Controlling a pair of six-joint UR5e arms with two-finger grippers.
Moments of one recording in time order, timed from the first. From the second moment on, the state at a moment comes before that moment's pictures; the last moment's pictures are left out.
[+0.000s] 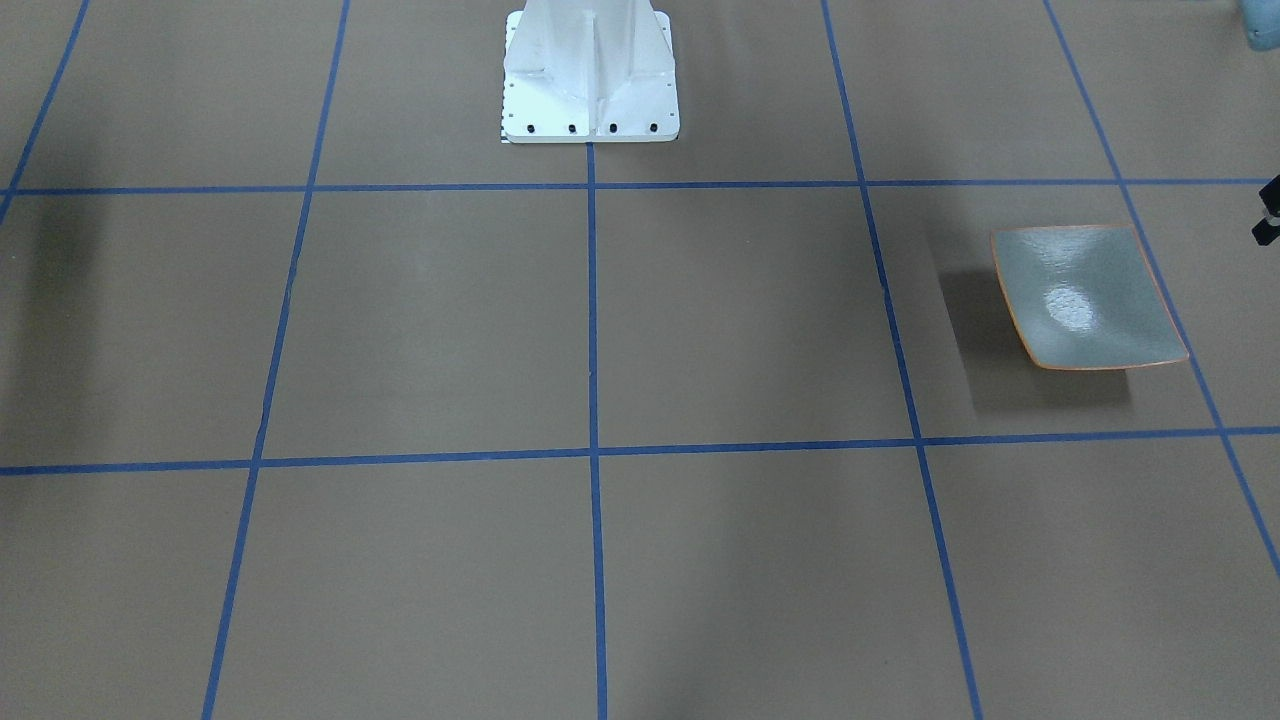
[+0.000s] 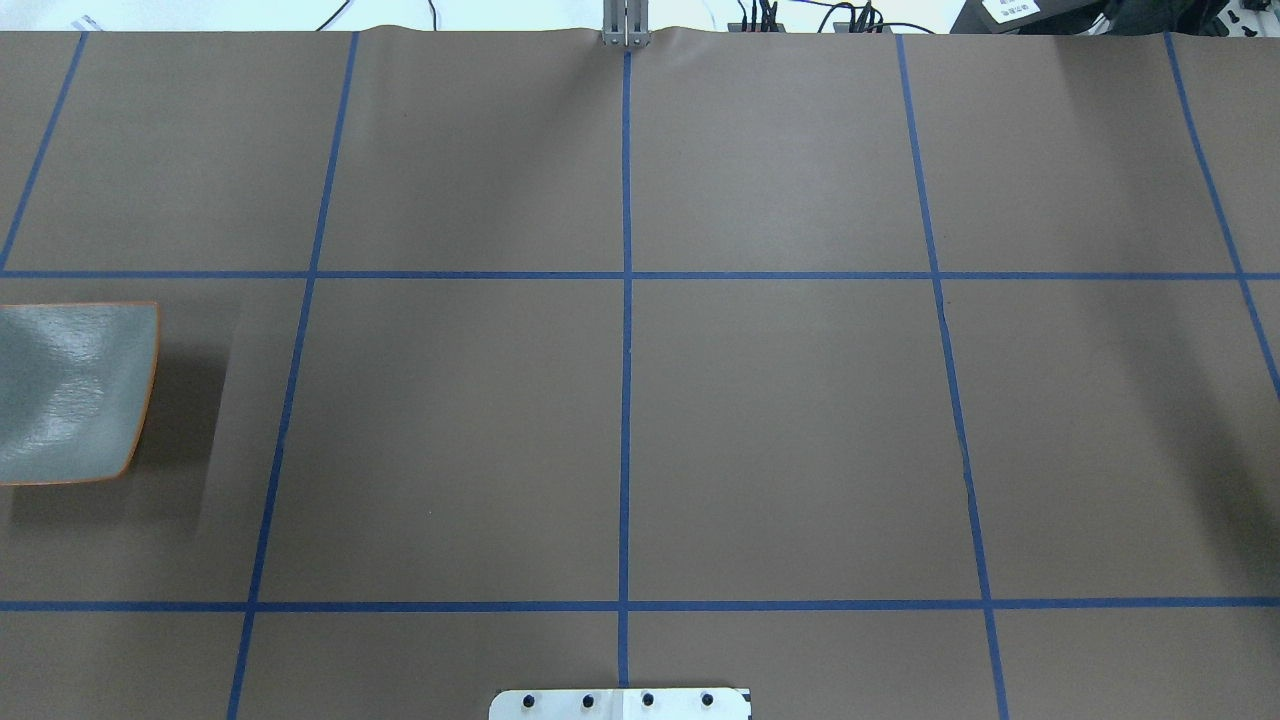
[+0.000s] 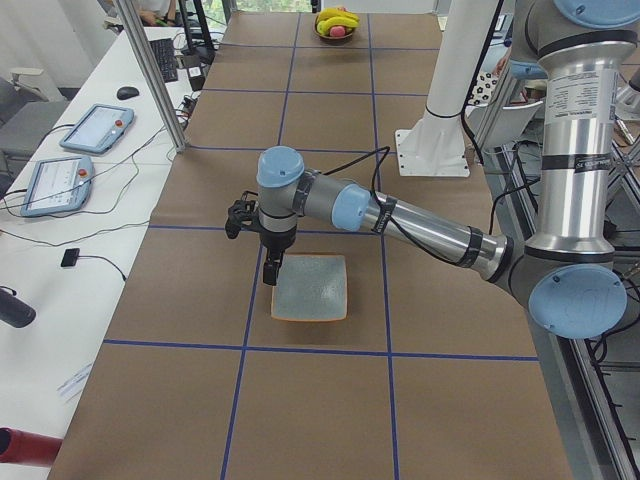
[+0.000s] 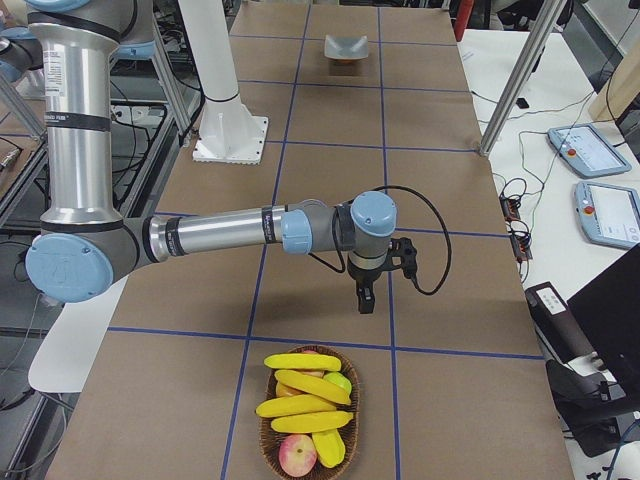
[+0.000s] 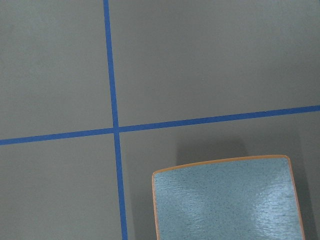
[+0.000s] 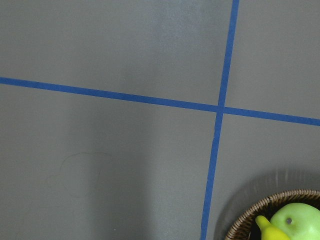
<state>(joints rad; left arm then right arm) -1.43 -1.54 -1.94 -1.54 -2.27 -0.20 1.48 -1.61 1.77 -1.61 2.35 0.03</state>
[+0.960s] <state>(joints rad) -1.43 -1.52 -1.97 -1.56 -2.31 -0.25 1.49 -1.60 1.77 -1.60 2.37 0.03</state>
